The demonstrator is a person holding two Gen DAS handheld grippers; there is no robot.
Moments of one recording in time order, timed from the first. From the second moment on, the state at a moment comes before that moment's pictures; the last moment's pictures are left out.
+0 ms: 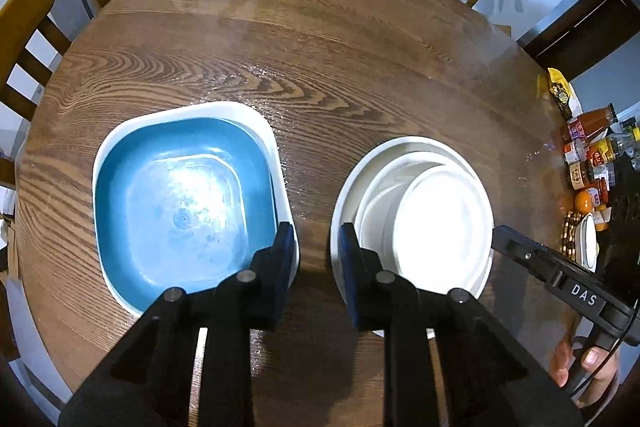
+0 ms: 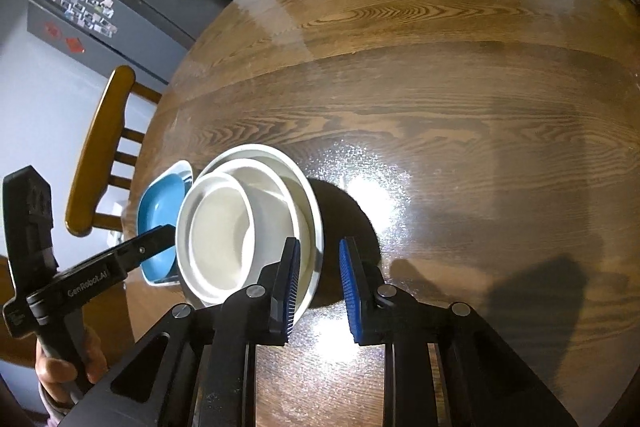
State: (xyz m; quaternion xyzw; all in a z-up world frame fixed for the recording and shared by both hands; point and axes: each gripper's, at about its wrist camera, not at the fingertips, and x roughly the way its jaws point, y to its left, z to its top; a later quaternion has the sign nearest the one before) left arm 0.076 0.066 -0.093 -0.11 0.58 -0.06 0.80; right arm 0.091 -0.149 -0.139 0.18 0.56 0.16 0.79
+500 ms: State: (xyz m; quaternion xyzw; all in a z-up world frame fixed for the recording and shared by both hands) left arm 0.078 0.056 -0.107 -0.09 0.60 -0.07 0.79; right arm 0.090 -0.151 -0.144 0.18 0.58 0.15 0.78
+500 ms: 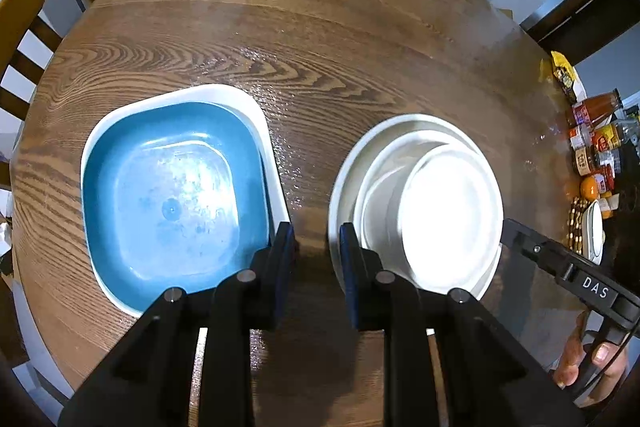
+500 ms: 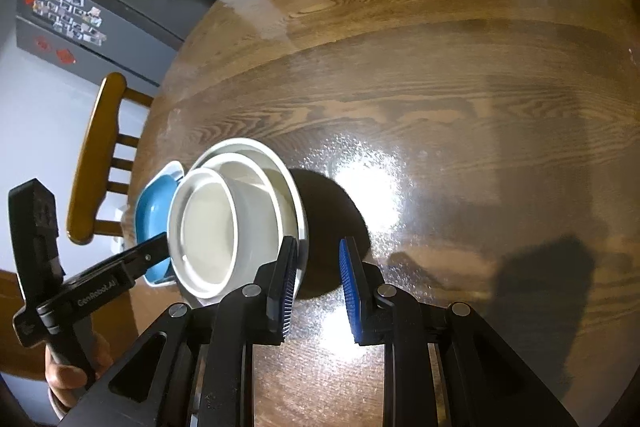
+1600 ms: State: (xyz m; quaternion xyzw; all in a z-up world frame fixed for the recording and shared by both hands) left arm 0.061 0.068 -0.077 -0.08 0.55 -0.06 0.83; right arm 0.083 -0.113 -0.116 0.16 0.54 0.15 0.81
